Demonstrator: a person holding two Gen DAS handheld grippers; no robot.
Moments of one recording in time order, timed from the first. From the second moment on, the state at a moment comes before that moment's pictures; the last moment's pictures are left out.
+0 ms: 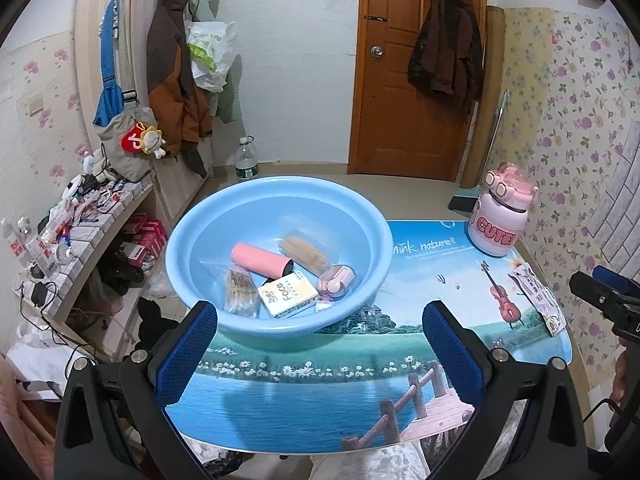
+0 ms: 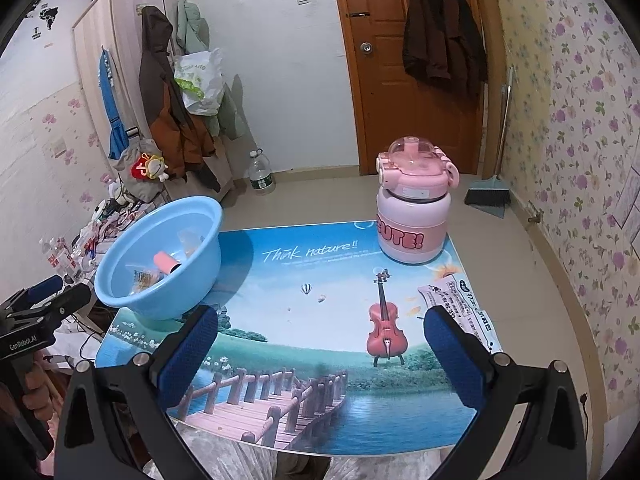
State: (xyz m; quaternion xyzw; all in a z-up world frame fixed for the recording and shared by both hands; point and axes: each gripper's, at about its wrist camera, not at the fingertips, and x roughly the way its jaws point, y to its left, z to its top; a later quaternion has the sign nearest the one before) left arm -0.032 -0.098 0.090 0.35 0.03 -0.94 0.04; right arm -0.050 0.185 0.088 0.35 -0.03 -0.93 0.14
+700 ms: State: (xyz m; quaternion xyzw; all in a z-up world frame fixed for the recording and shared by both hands) left arm -0.053 -0.052 0.075 0.37 0.00 -0.93 -0.01; right arm -0.057 0.218 0.067 0.36 -0.06 -0.92 0.11
